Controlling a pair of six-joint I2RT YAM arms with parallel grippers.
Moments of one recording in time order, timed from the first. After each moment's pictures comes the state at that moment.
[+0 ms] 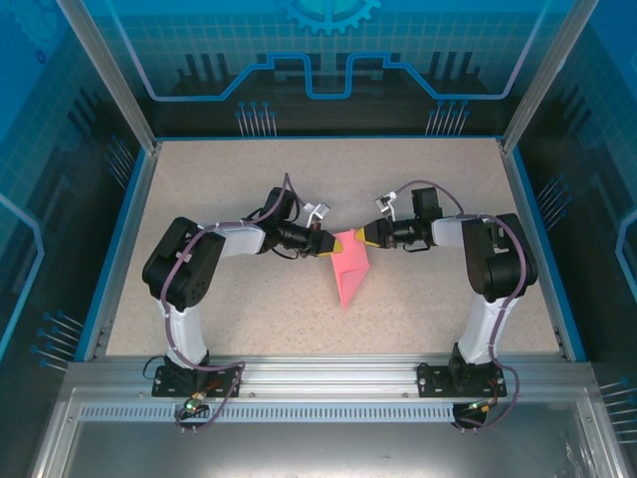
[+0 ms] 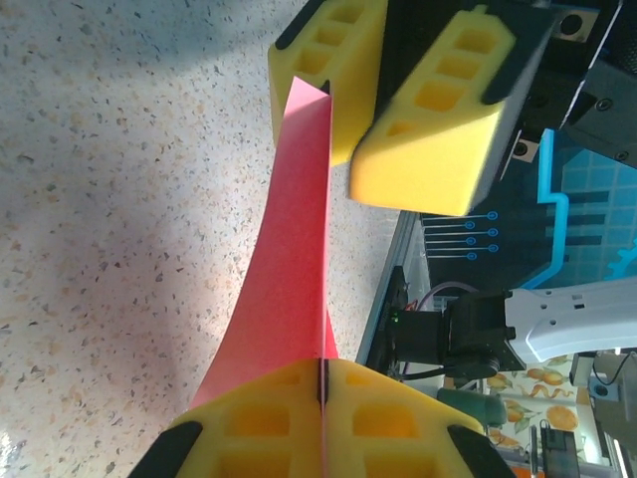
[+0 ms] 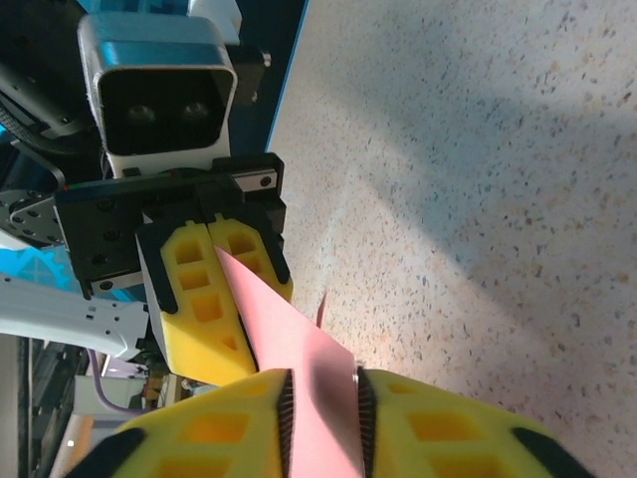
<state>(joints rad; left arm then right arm) -0.42 1.92 1.03 0.12 1.07 -0.63 0.15 1.91 0.96 0.02 -1.25 0.32</state>
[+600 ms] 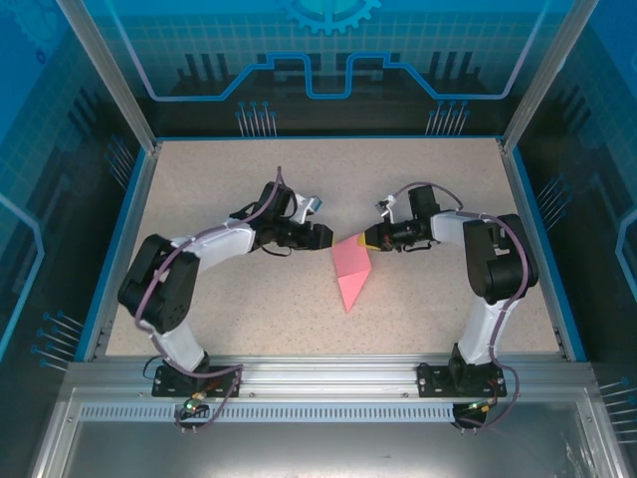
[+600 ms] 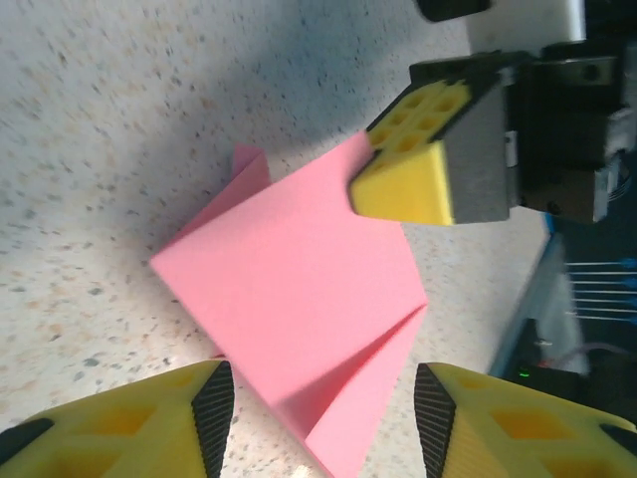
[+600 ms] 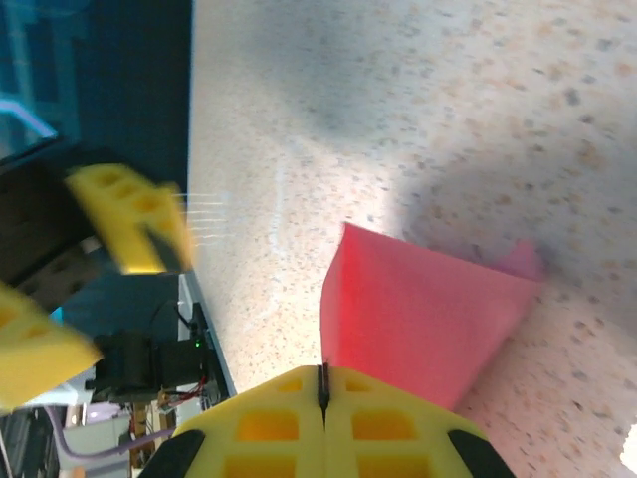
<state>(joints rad) -0.47 1.69 1.06 -0.22 0.63 -0.43 0.17 1.89 1.02 -0.25 -1.04 0.33</state>
